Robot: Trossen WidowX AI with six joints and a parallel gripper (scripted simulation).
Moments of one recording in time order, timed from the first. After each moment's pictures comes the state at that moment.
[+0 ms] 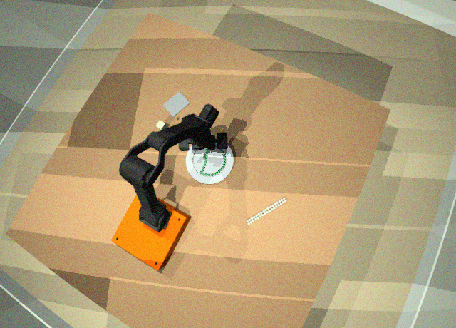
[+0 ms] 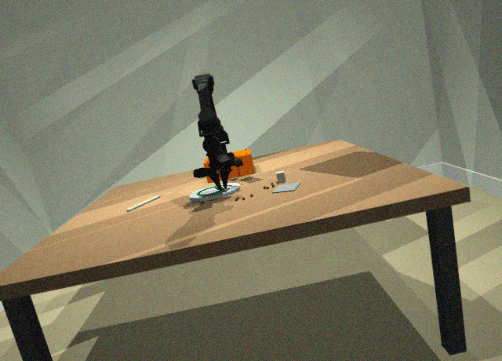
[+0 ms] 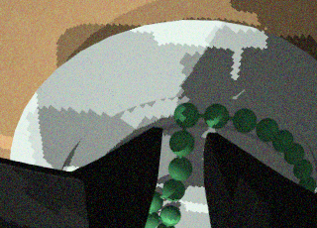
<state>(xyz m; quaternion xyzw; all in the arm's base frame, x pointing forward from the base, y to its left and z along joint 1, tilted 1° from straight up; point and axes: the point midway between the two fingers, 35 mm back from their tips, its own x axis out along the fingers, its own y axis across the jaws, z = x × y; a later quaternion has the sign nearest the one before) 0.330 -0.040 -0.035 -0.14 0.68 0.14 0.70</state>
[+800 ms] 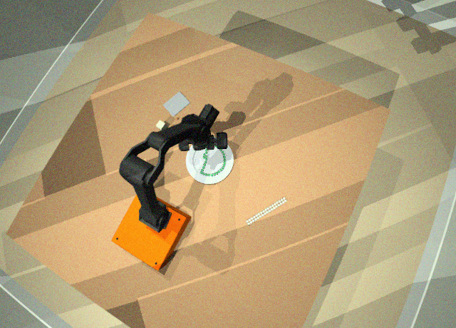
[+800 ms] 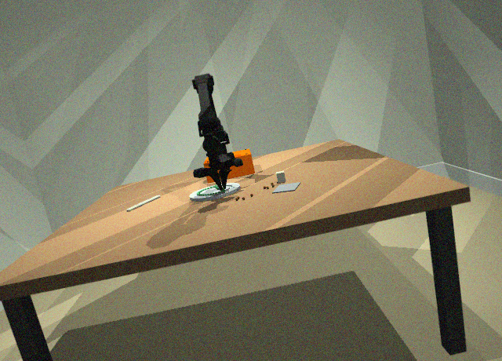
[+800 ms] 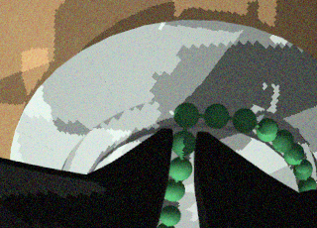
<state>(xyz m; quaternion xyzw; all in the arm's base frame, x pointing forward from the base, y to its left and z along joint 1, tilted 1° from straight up) 0.330 -0.040 -0.035 -0.14 0.68 0.14 0.70</state>
